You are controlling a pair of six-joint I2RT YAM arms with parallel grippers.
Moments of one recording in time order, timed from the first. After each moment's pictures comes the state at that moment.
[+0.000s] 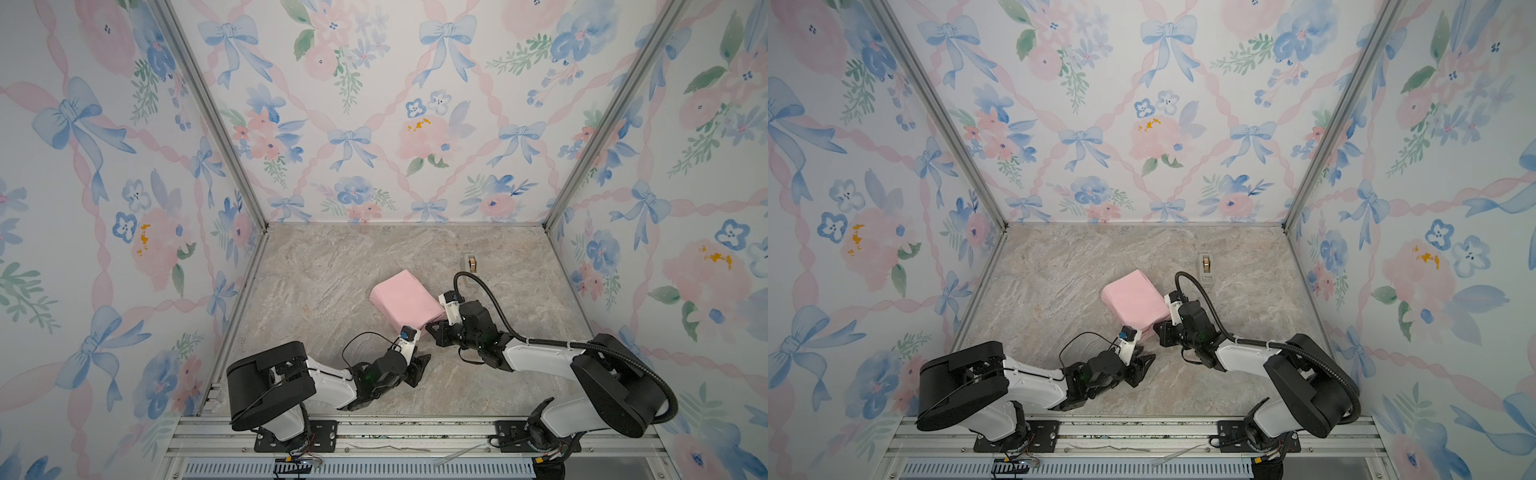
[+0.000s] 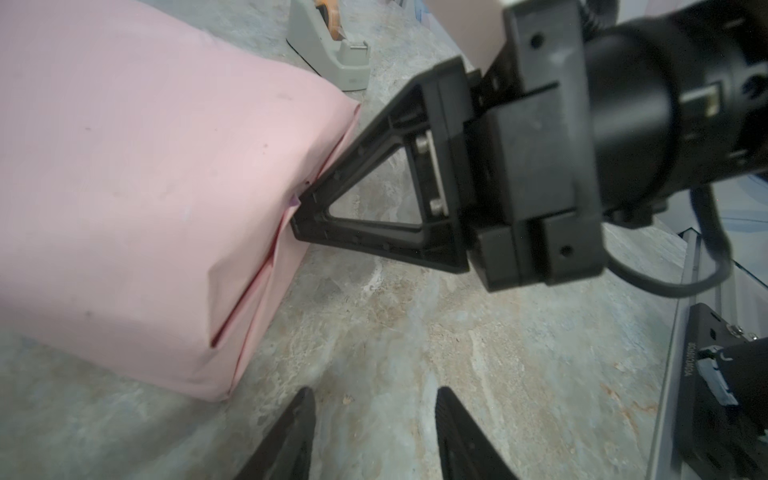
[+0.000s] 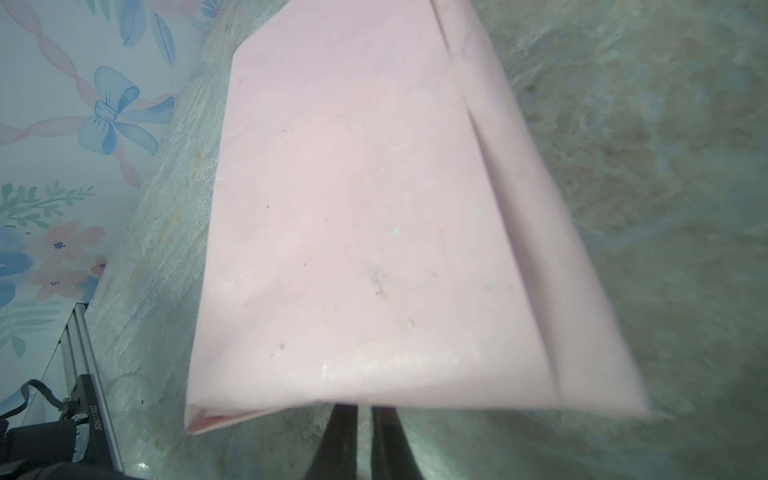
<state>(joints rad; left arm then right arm) -1.16 1.54 0.37 0.74 -0.29 -0.48 0.67 1.46 0.50 0.35 -0.22 0.56</state>
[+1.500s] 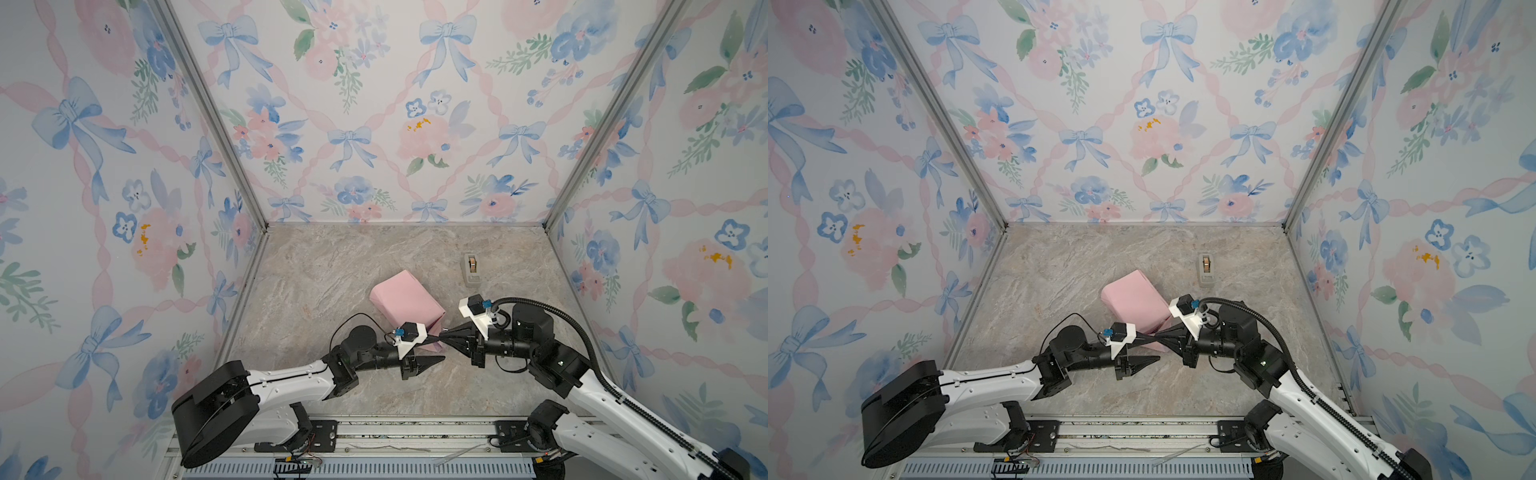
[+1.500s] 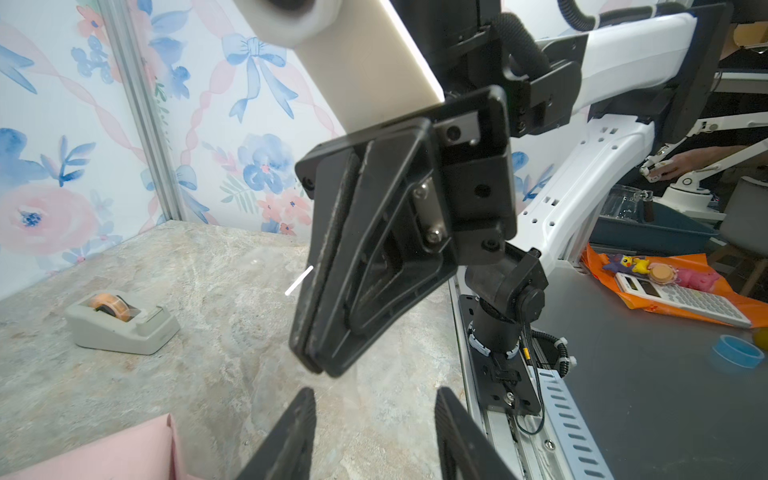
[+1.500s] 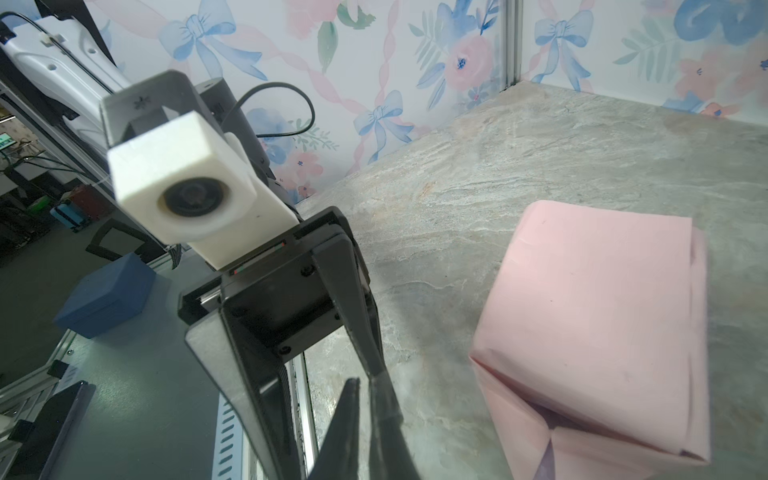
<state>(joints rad) -0.97 1.24 0.40 0.81 0.47 -0.03 0.64 0.79 0.59 -0.14 -0.68 0.11</state>
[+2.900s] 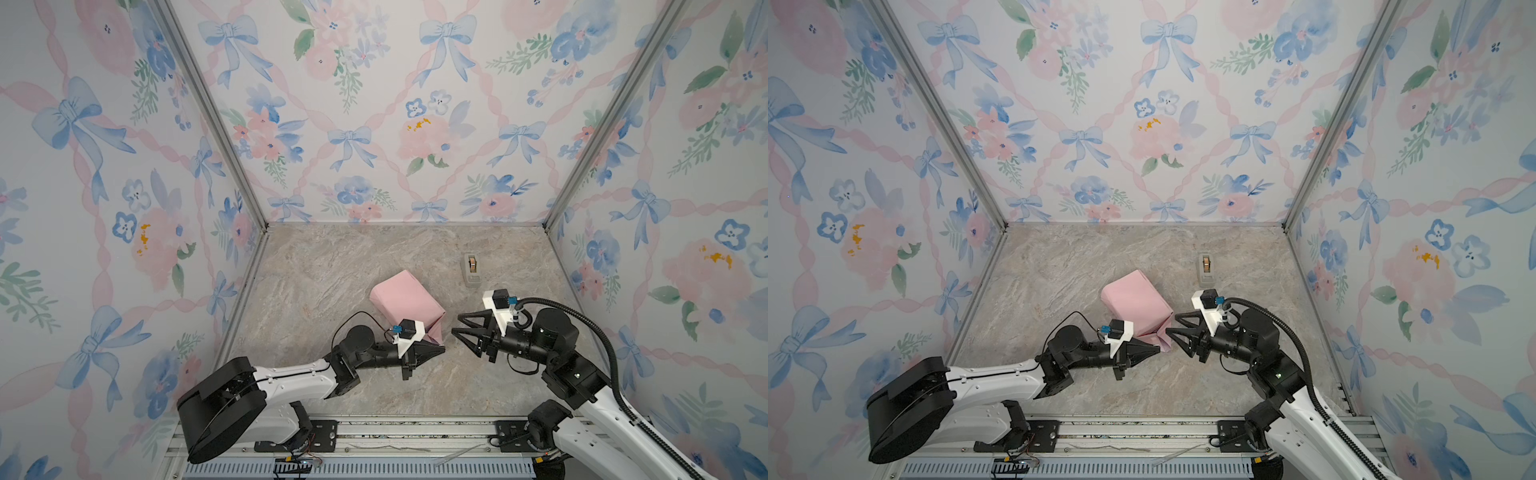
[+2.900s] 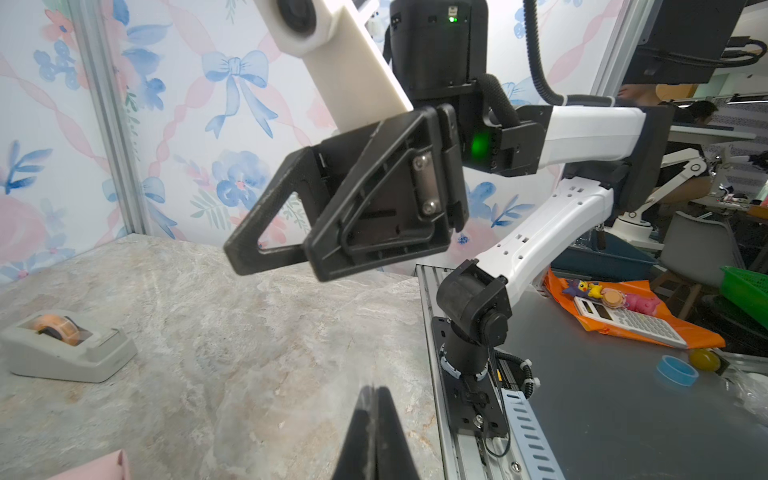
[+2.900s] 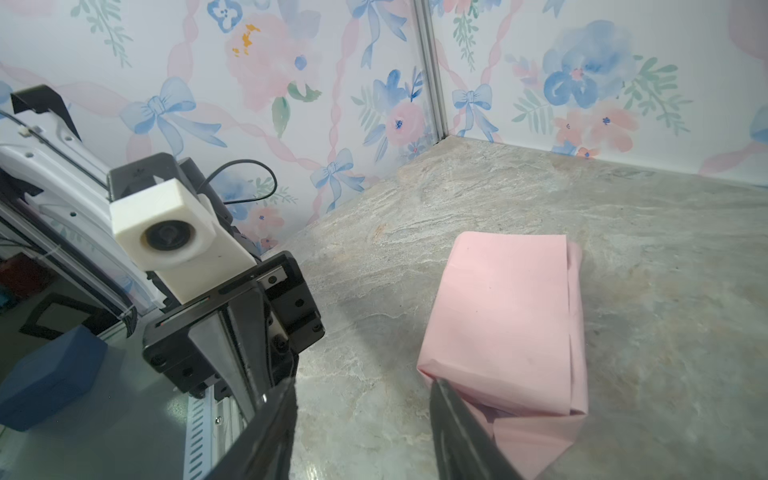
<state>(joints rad) -0.95 1.26 0.39 0.93 0.53 -0.12 0.51 0.60 0.52 -0.10 -0.60 0.24</state>
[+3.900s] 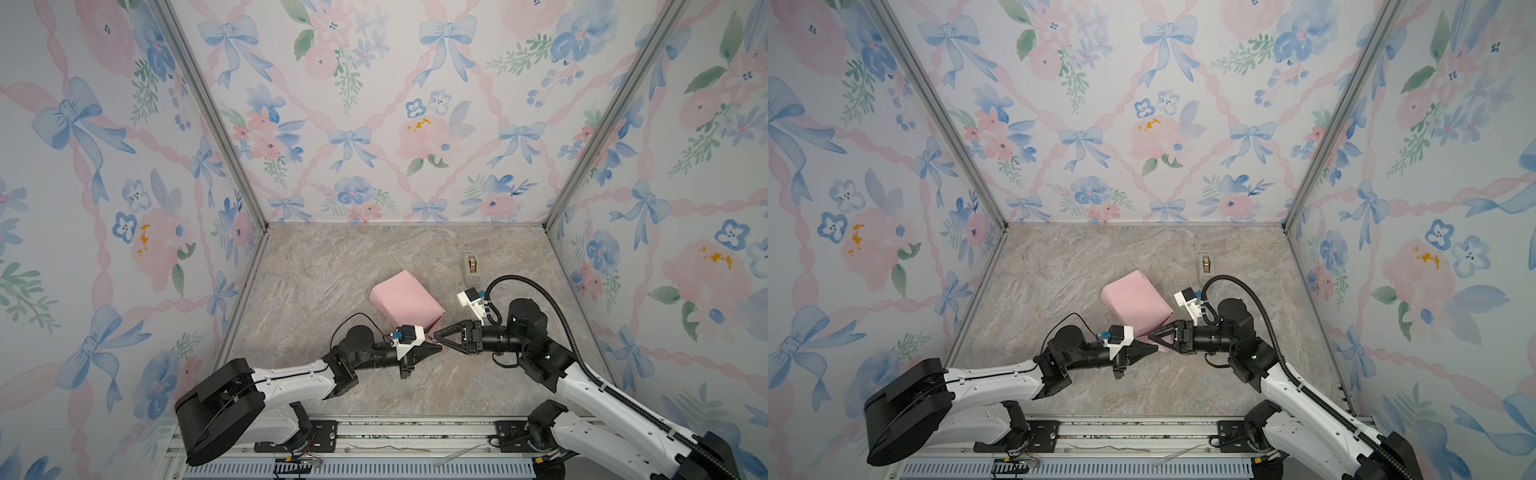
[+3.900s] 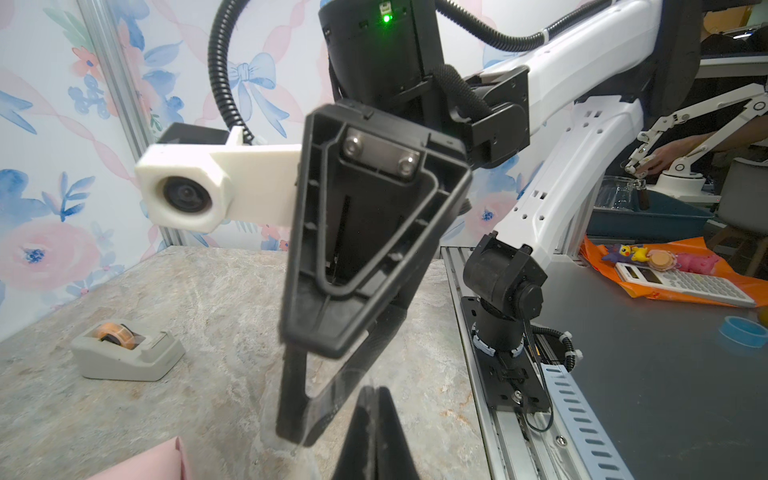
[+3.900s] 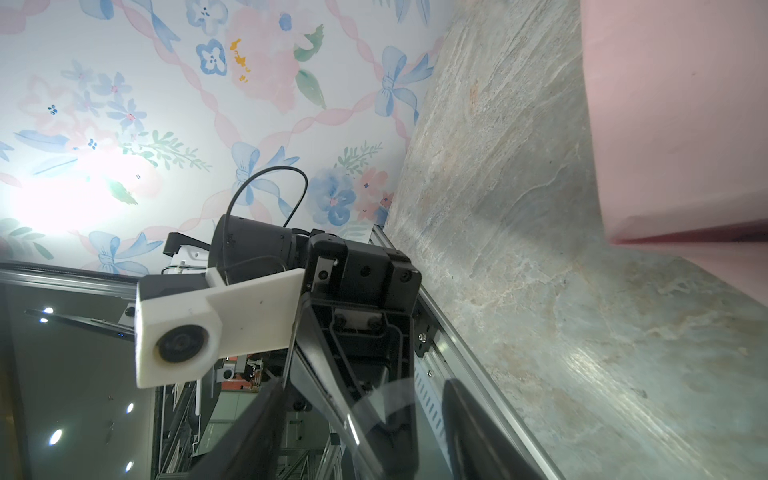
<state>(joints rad) -0.95 1.26 0.39 0.89 0.52 0.03 0.59 0.89 0.52 0.11 -0.86 1.03</state>
